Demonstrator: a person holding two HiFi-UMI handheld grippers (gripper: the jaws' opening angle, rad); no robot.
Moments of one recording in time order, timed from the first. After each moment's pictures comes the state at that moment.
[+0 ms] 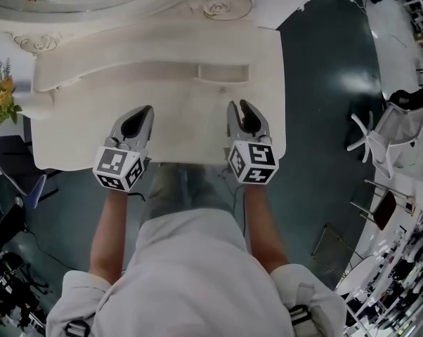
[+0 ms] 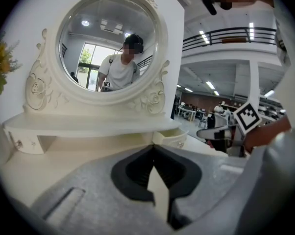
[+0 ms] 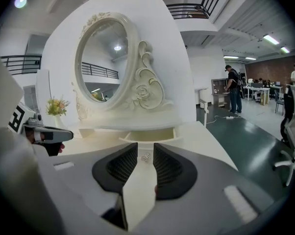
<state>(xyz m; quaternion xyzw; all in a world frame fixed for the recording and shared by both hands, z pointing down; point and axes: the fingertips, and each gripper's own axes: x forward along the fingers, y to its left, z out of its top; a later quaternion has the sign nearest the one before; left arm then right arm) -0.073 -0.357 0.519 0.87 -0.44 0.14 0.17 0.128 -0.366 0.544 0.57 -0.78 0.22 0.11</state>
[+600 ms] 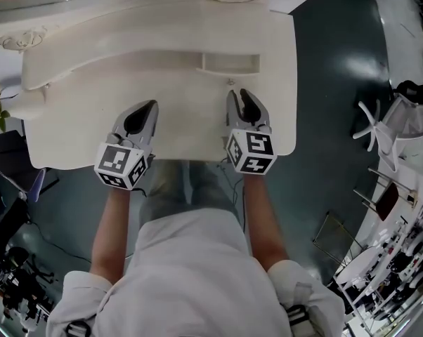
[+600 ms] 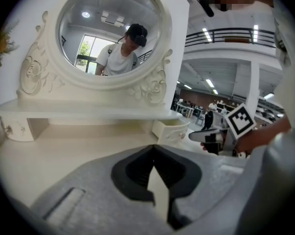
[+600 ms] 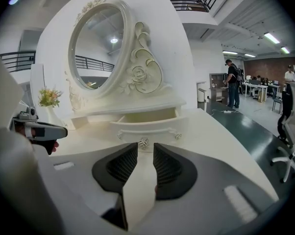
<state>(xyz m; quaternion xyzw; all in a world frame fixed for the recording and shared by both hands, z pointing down) -0.068 -0.367 0.565 0.87 -0.42 0.16 0.20 0.115 -0.386 0.604 0.58 -0.77 0.25 0.13</state>
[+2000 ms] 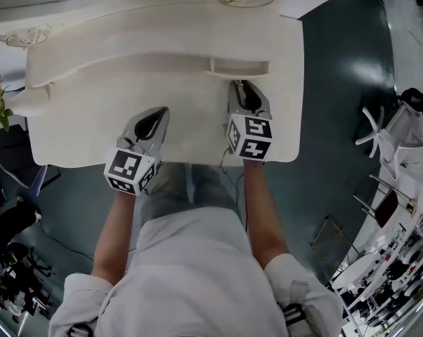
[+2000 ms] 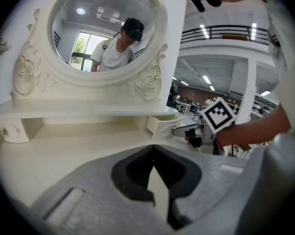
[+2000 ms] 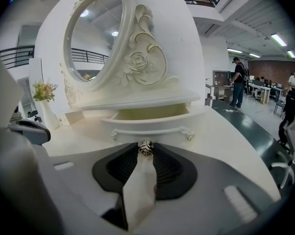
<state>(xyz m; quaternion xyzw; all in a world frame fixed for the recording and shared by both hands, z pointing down) -0.053 -0.360 0.571 0.87 -0.40 0.18 0.20 0.106 -0.427 0.625 0.57 -0.76 0.26 0.17</state>
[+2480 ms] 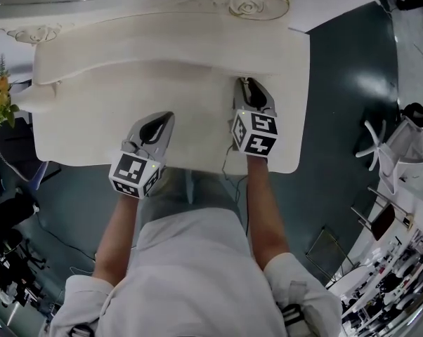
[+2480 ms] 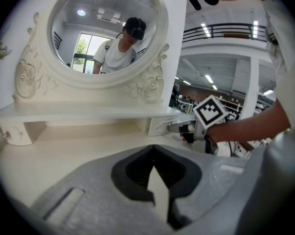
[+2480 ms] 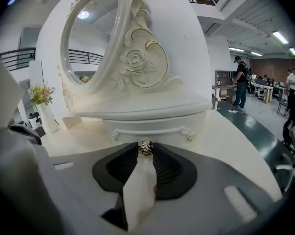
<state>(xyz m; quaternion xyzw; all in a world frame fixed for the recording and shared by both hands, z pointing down) -0.053 -0.367 0.566 0.87 -0.42 0.19 0.20 0.105 -0.463 0.622 0.56 -0.77 0.26 0.16</state>
